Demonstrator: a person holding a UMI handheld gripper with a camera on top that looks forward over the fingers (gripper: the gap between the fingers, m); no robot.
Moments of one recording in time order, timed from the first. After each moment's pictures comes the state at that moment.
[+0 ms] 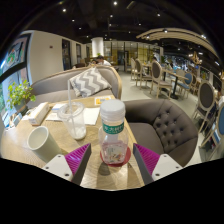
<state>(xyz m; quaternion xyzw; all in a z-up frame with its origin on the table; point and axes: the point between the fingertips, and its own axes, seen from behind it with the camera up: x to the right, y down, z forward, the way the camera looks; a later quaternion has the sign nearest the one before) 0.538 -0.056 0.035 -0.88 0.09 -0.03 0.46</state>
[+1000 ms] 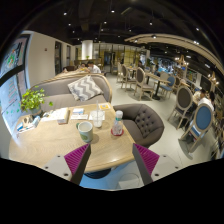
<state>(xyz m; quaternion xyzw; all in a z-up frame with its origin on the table) 0.409 -0.313 0.248 -0.88 0.13 -0.10 0.45</state>
